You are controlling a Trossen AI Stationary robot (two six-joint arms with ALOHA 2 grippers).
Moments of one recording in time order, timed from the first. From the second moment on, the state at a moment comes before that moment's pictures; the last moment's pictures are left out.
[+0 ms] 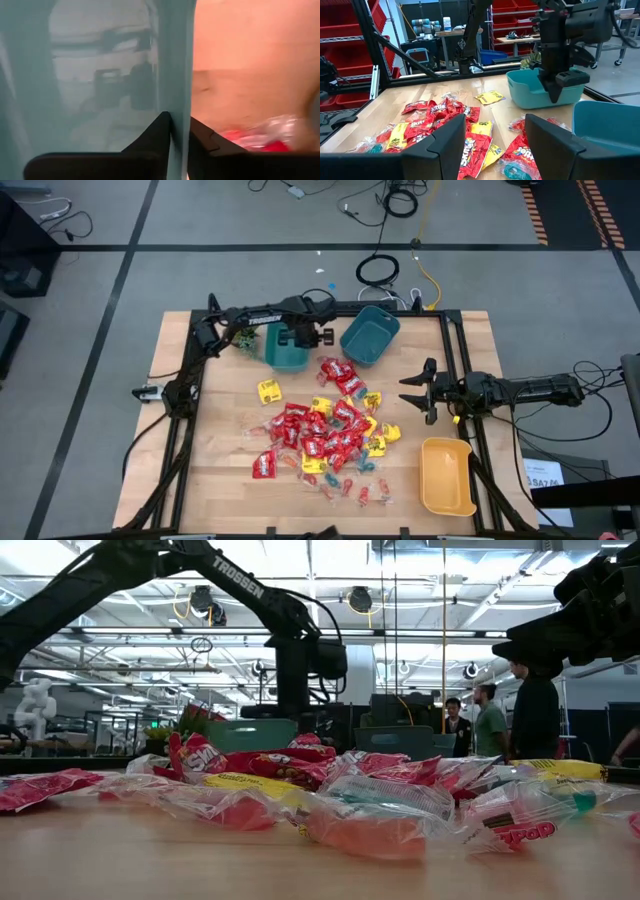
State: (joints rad) left arm 0.50 2.23 1.82 -1.03 -0.01 -1.04; right arm 0.08 0.09 0.01 0.05 0.18 0.11
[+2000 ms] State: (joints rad) left arm 0.44 2.01 1.82 -0.98 0.00 -0.95; right arm 0.08 0.09 0.01 0.05 0.18 0.11
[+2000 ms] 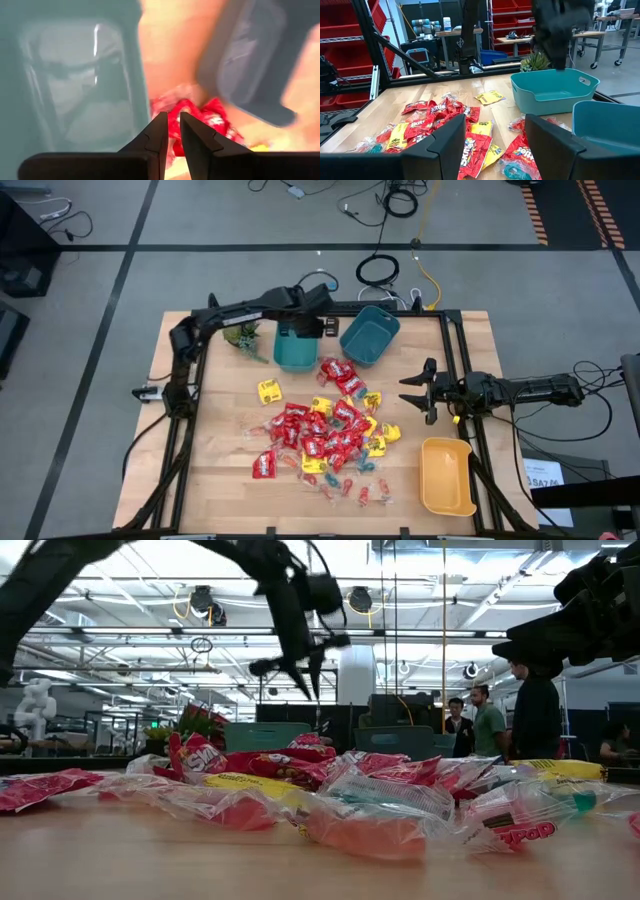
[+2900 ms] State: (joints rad) left arm -0.20 1.80 1.82 -0.94 -0.17 -0.68; right arm 0.08 0.09 0.01 0.05 0.18 0.11
